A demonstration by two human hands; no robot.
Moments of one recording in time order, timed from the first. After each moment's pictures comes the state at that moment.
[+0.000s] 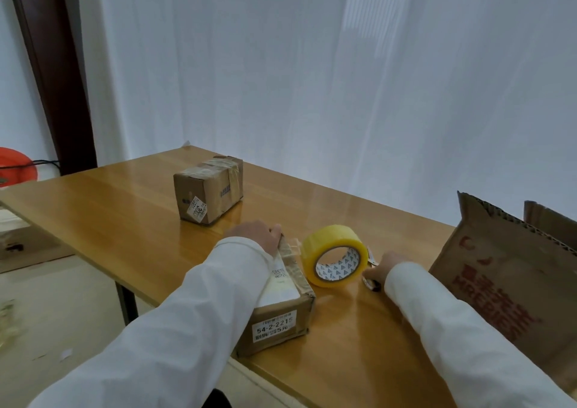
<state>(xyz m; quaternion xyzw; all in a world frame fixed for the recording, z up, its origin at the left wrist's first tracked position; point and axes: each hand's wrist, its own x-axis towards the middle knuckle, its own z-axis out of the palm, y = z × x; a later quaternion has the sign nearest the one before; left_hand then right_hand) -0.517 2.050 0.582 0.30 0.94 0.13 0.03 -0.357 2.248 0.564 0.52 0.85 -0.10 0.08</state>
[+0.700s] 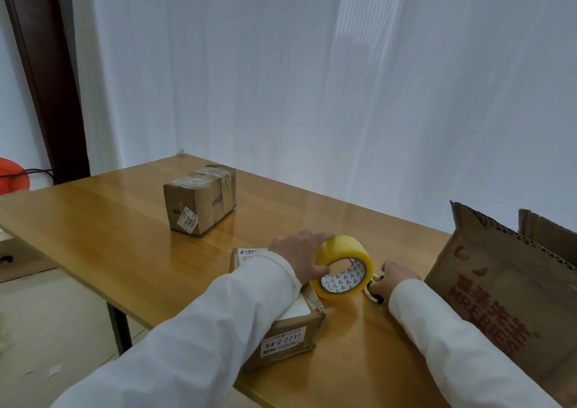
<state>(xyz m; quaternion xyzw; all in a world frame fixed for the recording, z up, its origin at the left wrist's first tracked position) -0.470 2.089 0.592 0.53 0.84 0.14 0.01 -0.345 2.268 0.554 0.50 0.86 -0.08 0.04</state>
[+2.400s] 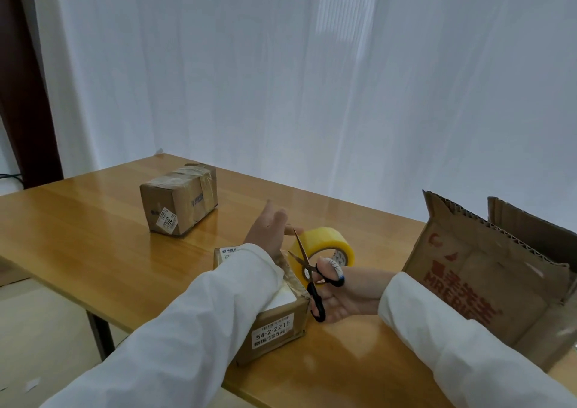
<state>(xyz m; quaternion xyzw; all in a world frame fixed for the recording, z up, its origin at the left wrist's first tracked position) -0.476 2.093 0.597 0.31 0.72 0.59 0.19 -0.329 2.187 0.593 0.24 0.71 -0.64 0.16</state>
